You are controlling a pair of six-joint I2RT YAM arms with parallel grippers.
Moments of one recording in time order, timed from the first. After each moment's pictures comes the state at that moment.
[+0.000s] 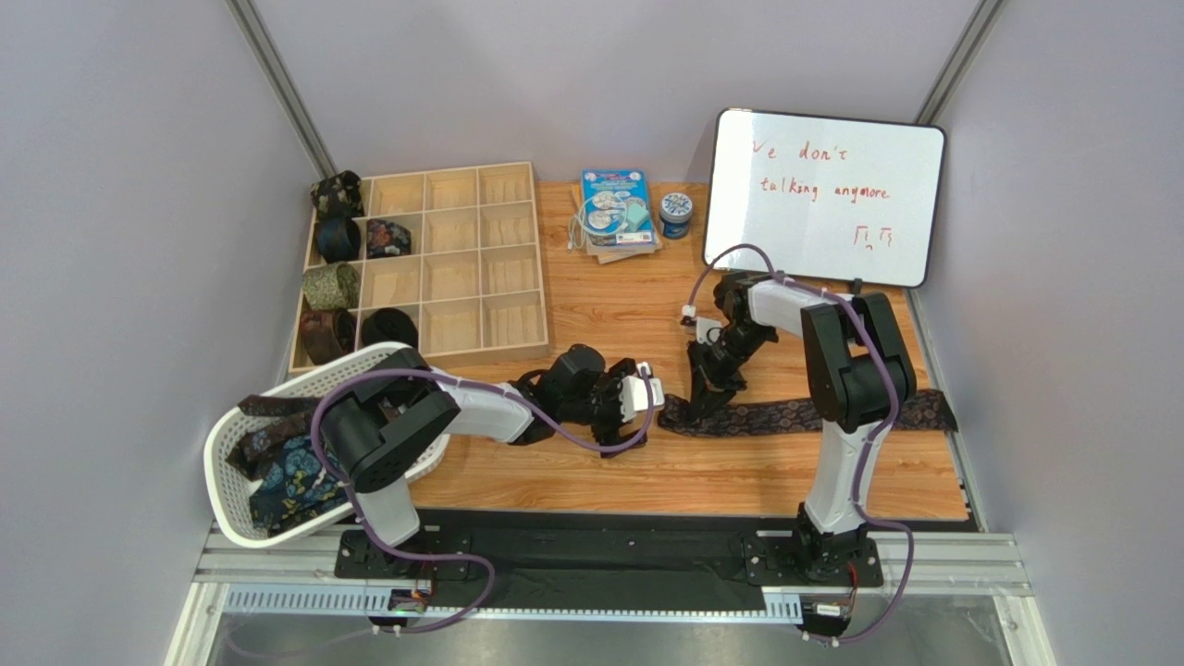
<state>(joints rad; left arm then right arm) -0.90 1.75 0.71 0.42 0.40 0.39 0.25 1.96 1.19 -0.94 -0.57 -0.02</state>
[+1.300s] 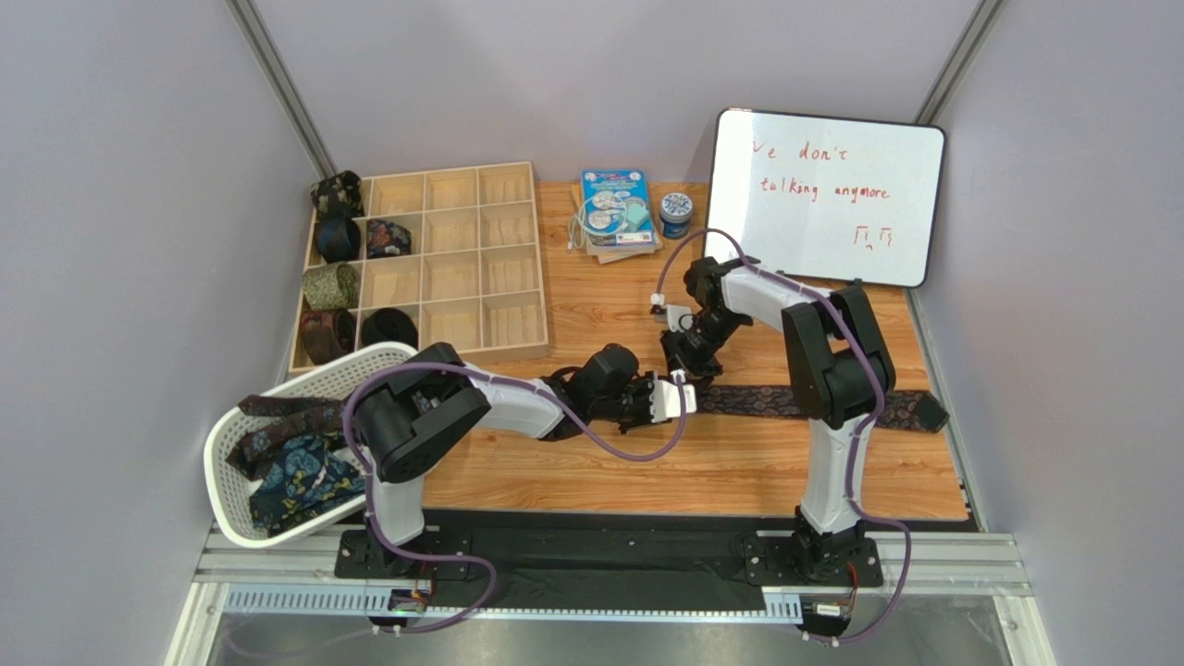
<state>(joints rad) -0.98 1.88 0.88 0.40 0.29 0.51 0.35 2.02 1.36 -1.02 -0.60 -0.07</state>
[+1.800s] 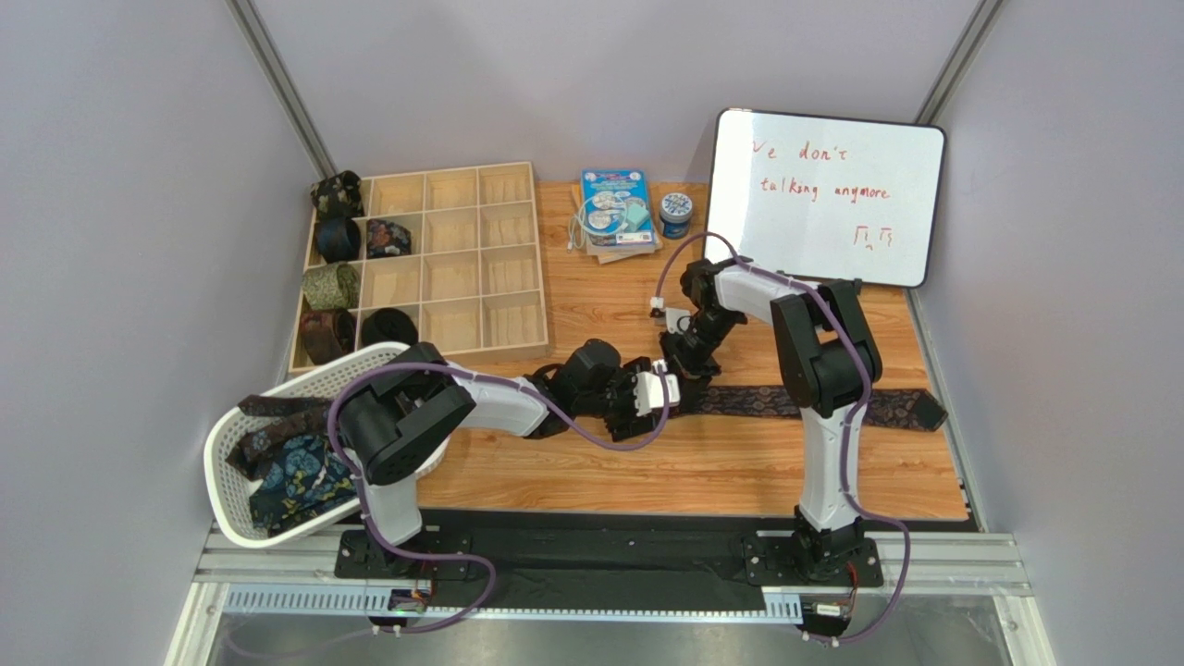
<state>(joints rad) -0.93 1.82 0.81 0.41 0.33 0.46 0.35 2.10 1.40 -1.03 -0.57 -0.05</state>
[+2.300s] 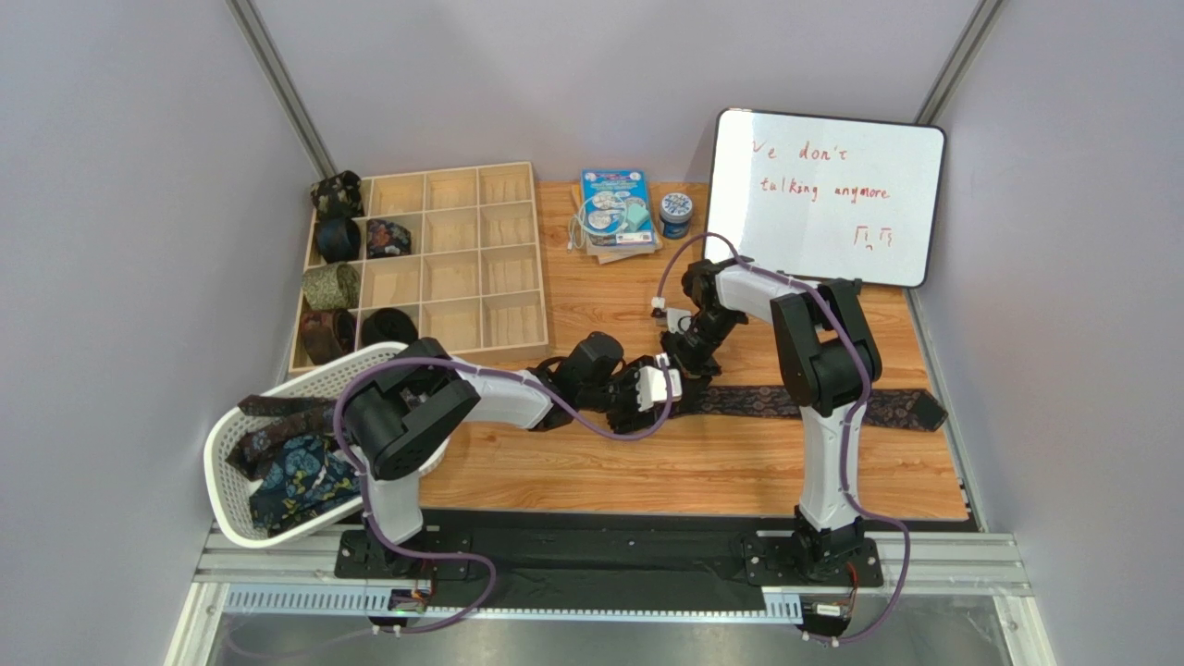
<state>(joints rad) -0.91 1.84 0.85 0.37 0.40 0.45 0.35 2.11 1.41 -1.04 -0.58 -0.04</state>
